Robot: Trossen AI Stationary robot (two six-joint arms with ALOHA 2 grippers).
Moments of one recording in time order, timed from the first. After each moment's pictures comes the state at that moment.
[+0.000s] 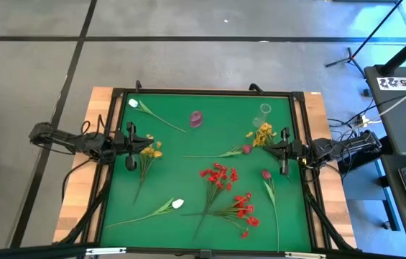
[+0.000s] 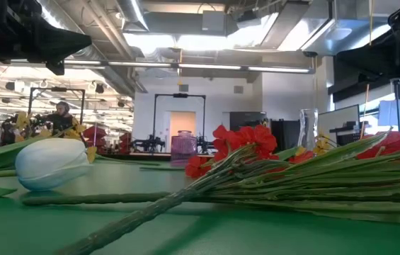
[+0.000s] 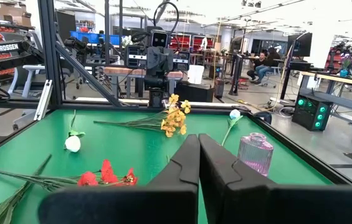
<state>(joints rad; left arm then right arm) -0.22 0.14 0.01 0.28 -0.43 0.01 0.29 0.00 0.01 0.07 0.37 -0.11</state>
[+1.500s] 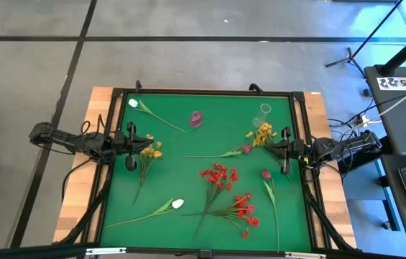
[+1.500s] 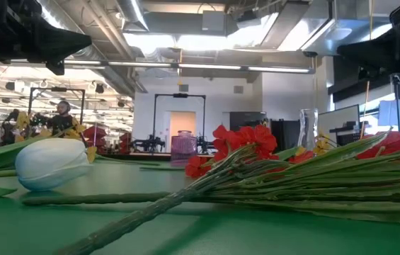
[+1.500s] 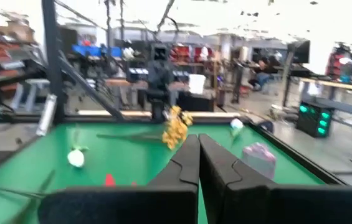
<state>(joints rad) -0.22 0.14 0.01 0.28 -0.43 0.01 0.29 0.00 0.01 0.13 0.35 -0.10</state>
